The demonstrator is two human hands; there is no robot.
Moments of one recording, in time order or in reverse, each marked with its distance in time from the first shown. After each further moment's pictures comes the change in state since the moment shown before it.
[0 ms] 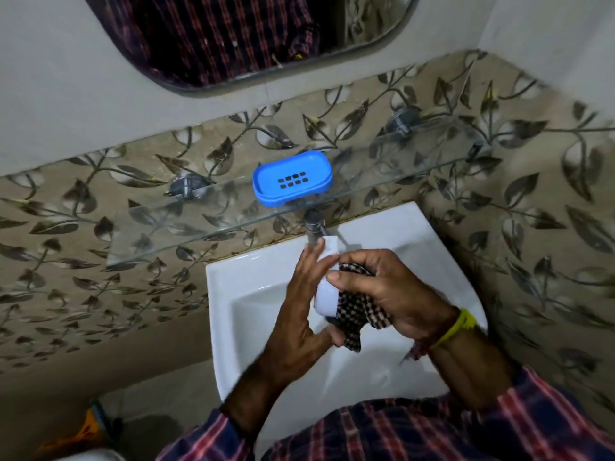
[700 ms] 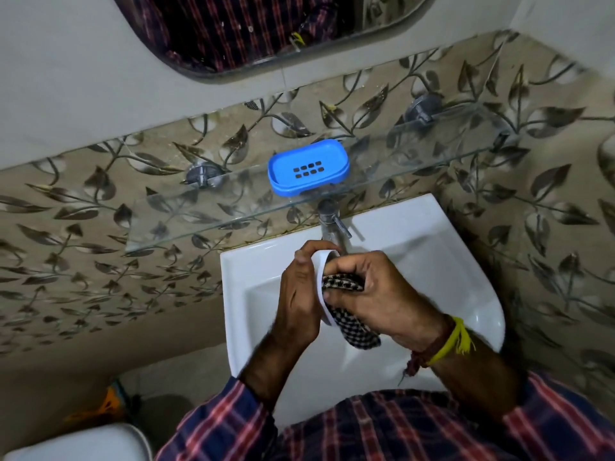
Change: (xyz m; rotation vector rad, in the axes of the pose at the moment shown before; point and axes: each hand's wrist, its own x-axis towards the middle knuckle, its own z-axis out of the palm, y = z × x) left_hand 0.022 0.005 -0.003 -0.254 0.269 -0.251; right_hand 0.004 0.012 0.030 -0.237 0.020 -0.139
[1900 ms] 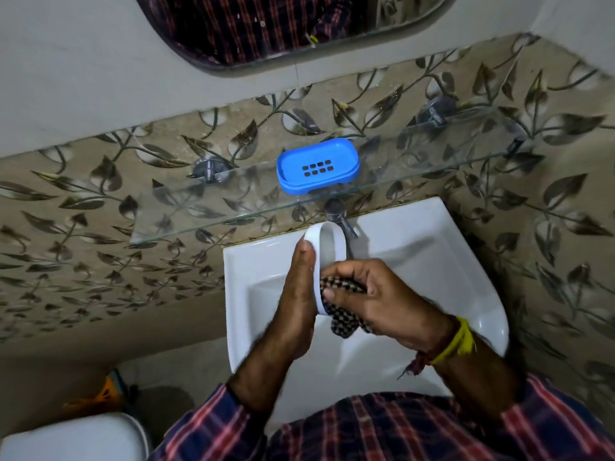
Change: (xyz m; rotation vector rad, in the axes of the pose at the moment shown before) left_hand -0.005 0.005 -0.003 -0.334 -0.028 -0.436; right_hand 0.004 0.008 -0.006 0.119 -0.188 0.039
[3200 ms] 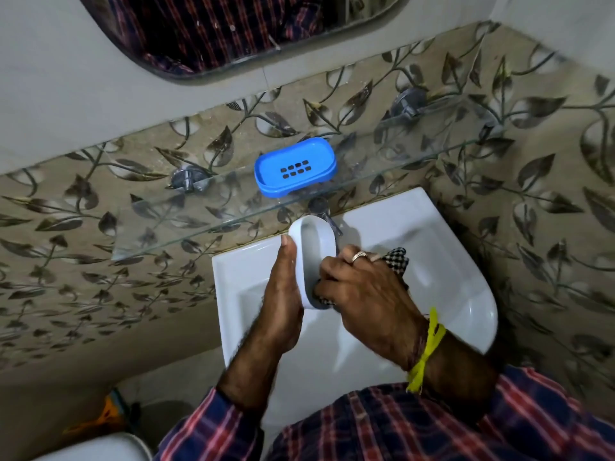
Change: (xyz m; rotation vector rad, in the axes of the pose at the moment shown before) left_hand 0.008 0.013 -0.002 -0.138 -0.018 -0.069; right_hand -0.014 -0.005 0.010 -1.377 0.165 -0.338
